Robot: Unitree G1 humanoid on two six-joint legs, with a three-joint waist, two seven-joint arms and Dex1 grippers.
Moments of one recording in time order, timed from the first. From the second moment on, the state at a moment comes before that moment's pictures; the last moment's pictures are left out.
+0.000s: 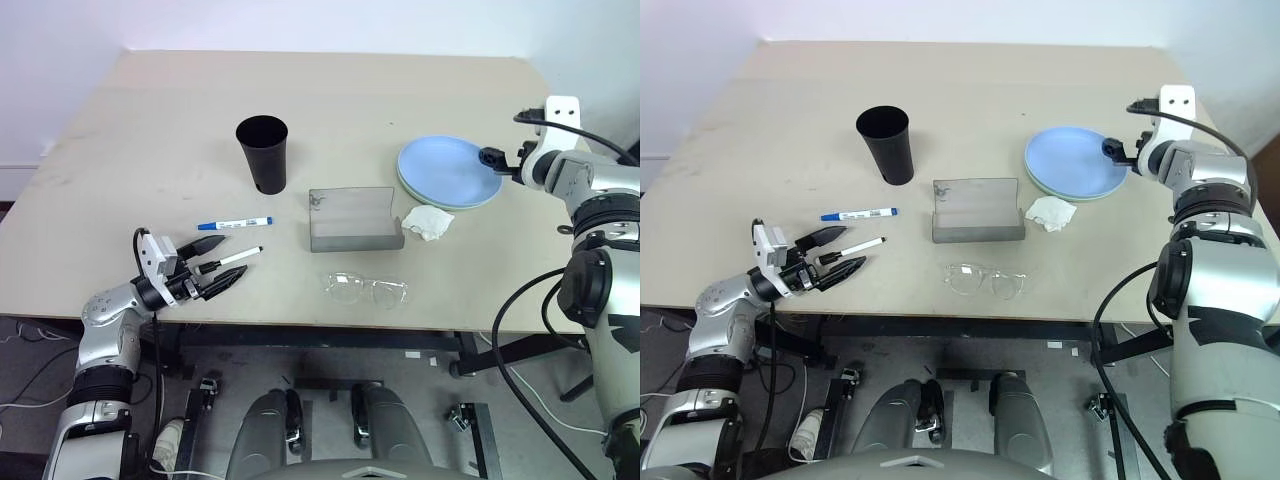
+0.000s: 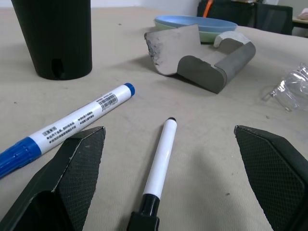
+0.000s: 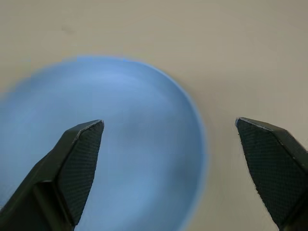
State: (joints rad) left arm -0.31 0.52 0.21 0.52 -0.45 -0.18 -1.24; right arm -1.25 -0.69 -0.17 1.15 0.10 0.42 0.66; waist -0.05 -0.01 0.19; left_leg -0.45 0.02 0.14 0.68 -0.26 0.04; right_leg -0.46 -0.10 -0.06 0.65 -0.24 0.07
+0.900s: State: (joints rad) left arm -0.34 0.54 0.21 0.43 -0.45 -0.09 -1.23; right arm -0.67 -0.78 -0.10 0.23 0.39 0.96 0.99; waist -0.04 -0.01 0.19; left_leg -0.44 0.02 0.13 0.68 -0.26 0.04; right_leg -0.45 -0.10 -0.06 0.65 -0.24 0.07
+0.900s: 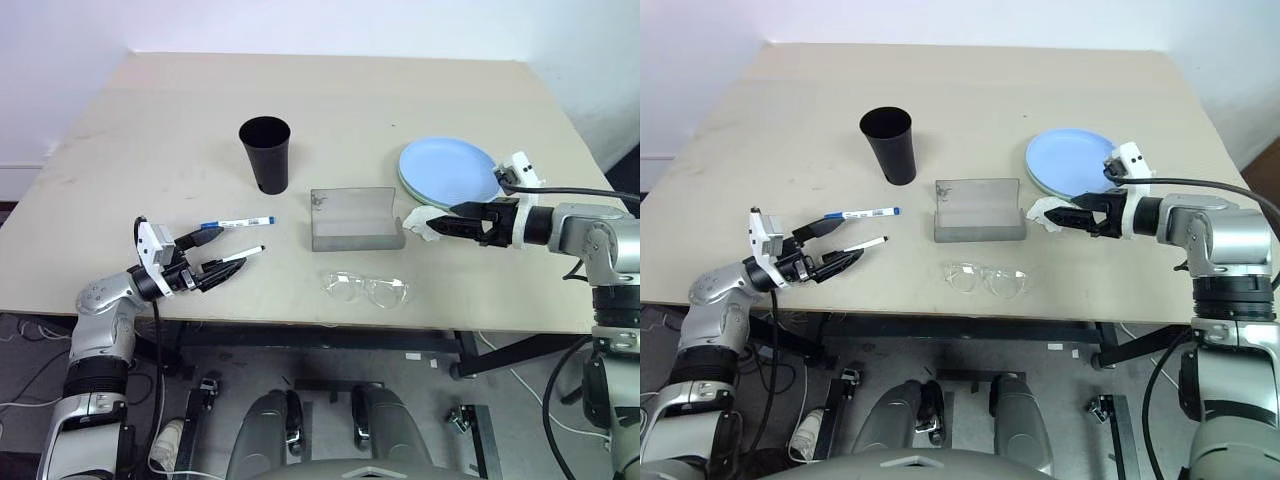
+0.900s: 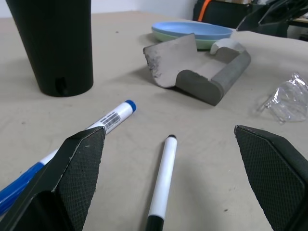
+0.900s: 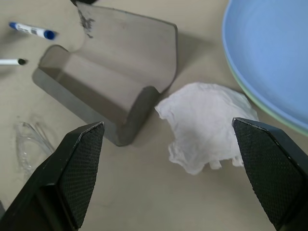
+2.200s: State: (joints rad) left arm -0.29 0.58 0.20 0.22 -0.46 0.06 -1.15; right arm -1.01 -0.72 -0.13 0.67 0.26 0.57 0.76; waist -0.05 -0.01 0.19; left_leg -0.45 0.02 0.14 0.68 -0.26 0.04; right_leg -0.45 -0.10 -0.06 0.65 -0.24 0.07
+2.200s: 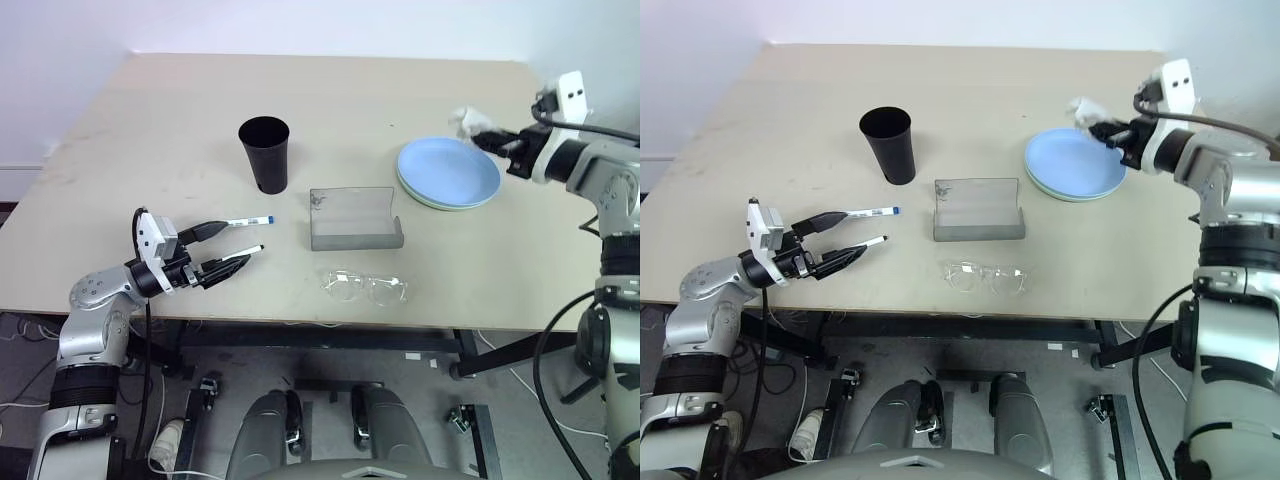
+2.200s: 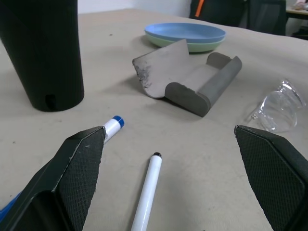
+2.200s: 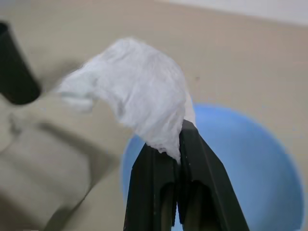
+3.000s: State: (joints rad) left arm -0.20 0.57 0.21 0.16 -0.48 0.05 -1.12; right arm -1.06 -0.66 -0.06 0.64 0.21 0.49 1.00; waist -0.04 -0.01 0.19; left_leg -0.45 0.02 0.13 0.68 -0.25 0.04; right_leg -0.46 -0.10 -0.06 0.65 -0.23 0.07
